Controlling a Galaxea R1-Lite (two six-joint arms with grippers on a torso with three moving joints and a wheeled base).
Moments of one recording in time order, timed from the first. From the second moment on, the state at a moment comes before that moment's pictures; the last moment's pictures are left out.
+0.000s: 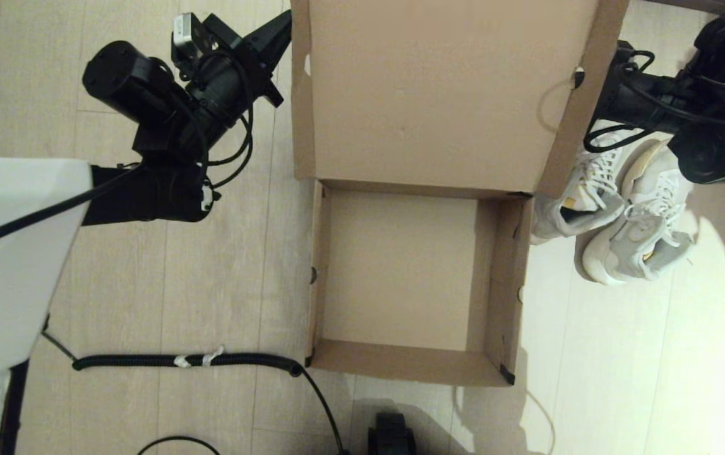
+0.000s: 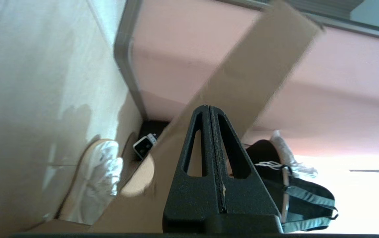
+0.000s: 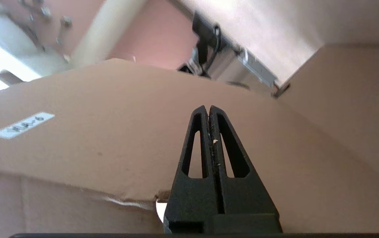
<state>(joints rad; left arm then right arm) -0.28 2.21 -1.91 -1.21 -0.62 -1.42 -0.04 2.10 -1.93 -0.64 1.15 1.77</state>
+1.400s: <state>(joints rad) -0.34 2.14 -1.91 -1.23 -0.67 -1.56 -0.03 1.86 -1.71 -0.65 1.27 1.80</state>
